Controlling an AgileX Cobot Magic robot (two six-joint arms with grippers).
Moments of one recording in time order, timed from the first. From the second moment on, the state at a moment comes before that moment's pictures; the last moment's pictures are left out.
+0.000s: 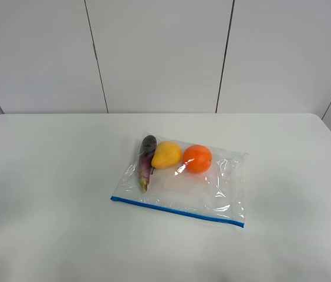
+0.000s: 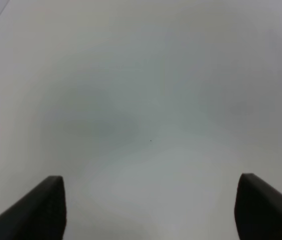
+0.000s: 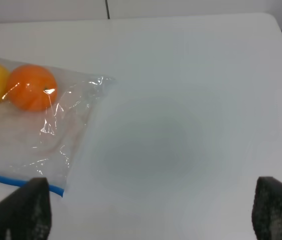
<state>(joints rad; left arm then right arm) 0.05 0.00 -0.49 0.08 1.06 -0.07 -0.02 -0.01 -0.50 0.02 1.04 0.03</state>
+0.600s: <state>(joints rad) 0.05 0.00 -0.49 0.08 1.06 -0.07 -0.02 -0.01 -0.50 0.02 1.04 0.05</state>
